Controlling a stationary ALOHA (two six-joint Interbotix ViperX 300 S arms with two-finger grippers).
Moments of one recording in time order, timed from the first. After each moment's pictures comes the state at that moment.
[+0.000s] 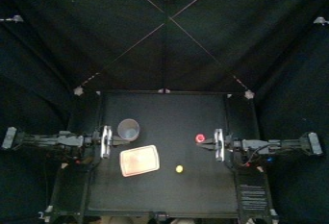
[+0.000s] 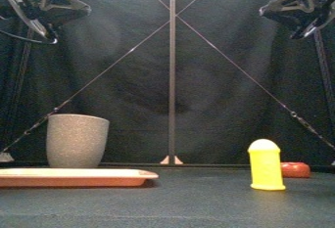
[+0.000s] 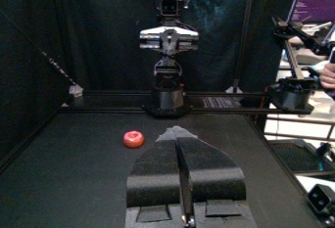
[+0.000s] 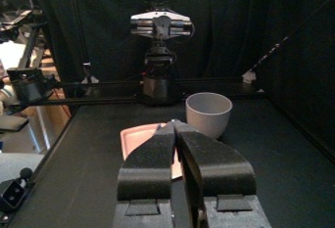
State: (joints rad) left arm 0.00 -0.96 1.19 0.00 -0.29 0.00; right arm 0.00 -0.97 1.17 0.00 -0.30 0.00
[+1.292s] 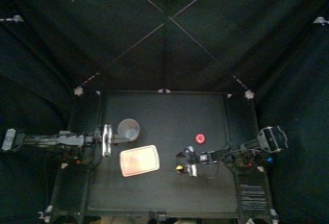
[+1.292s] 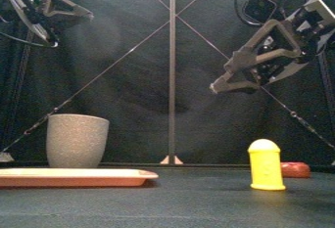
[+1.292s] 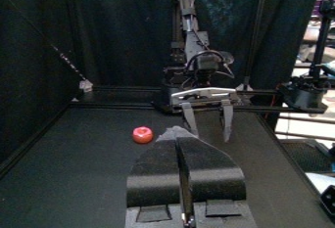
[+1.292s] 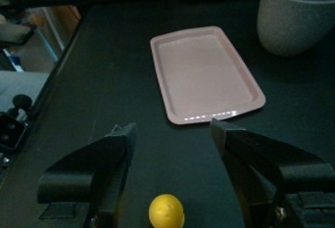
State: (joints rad) left arm 0.06 -0.96 1.19 0.00 -0.29 0.00; right arm 0.19 -0.14 1.00 0.13 -0.49 0.01
